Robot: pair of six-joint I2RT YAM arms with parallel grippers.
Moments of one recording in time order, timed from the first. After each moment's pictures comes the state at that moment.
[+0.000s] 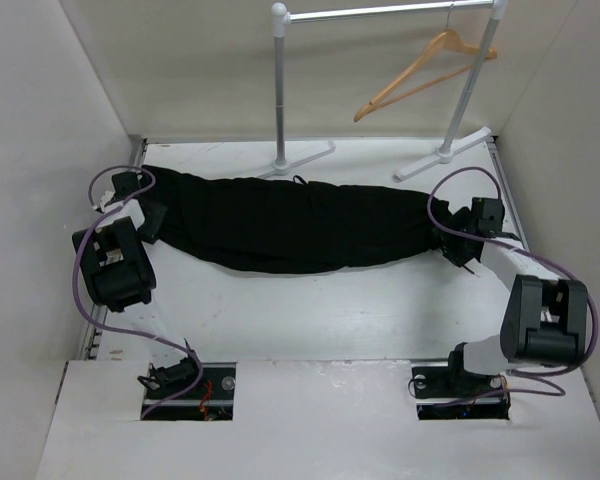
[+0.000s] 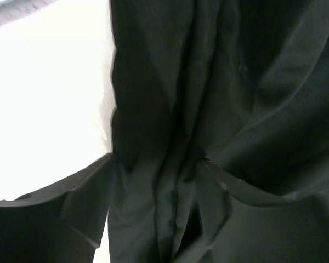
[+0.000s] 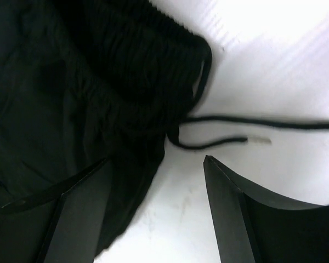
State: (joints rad) left arm 0.34 1.87 1.22 -0.37 -0.10 -0.90; right arm -0.14 1.39 0.76 -0.28 -0.06 0.82
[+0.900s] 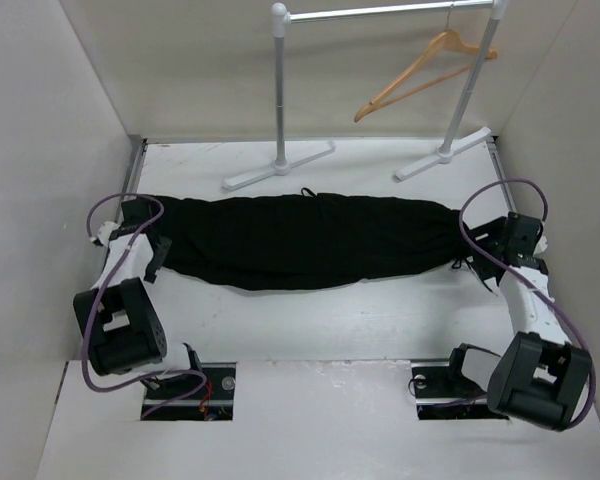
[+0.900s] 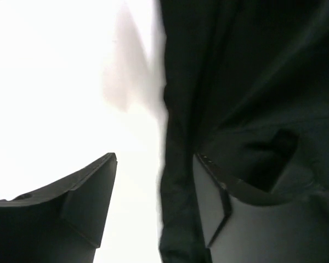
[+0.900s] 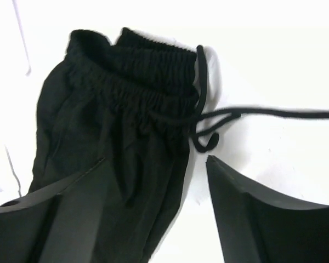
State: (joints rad) left arm 0.28 1.44 0.87 -0.57 -0.33 -0.94; right arm -0.34 1.14 0.68 -0.35 -0.05 0.90
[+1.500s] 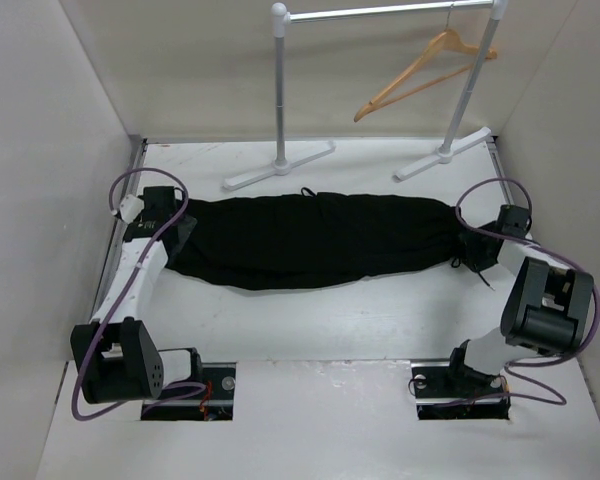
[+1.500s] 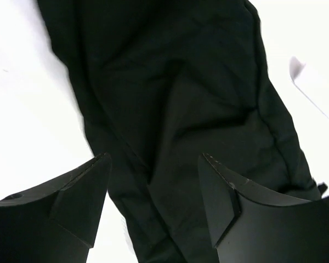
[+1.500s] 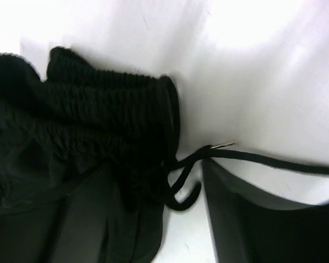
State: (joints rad) left arm 0.07 1.25 0.93 -0.62 -0.30 -0.96; right arm -0.36 1.49 0.76 -0.25 -0.08 0.87
